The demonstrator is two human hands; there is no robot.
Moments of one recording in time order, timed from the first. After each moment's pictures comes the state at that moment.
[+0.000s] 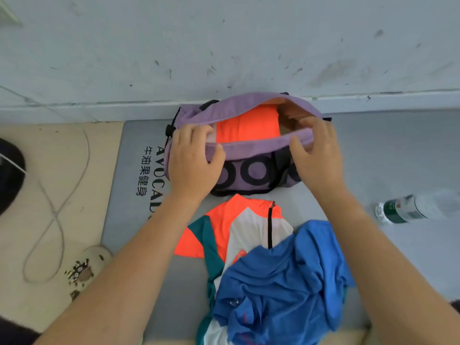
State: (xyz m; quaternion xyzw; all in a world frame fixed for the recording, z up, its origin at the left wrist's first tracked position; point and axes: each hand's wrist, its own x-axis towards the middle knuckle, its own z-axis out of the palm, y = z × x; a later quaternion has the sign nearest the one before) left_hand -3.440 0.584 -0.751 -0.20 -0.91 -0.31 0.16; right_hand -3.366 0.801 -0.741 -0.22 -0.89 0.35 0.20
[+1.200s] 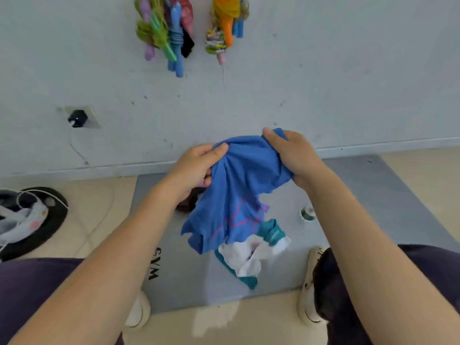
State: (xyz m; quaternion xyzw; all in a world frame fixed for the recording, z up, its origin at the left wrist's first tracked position) left_hand -3.256 0.563 -0.455 -0.21 -0.72 -0.62 -0.22; right_hand -3.180 0.752 -0.428 -0.20 -0.78 0.58 0.13
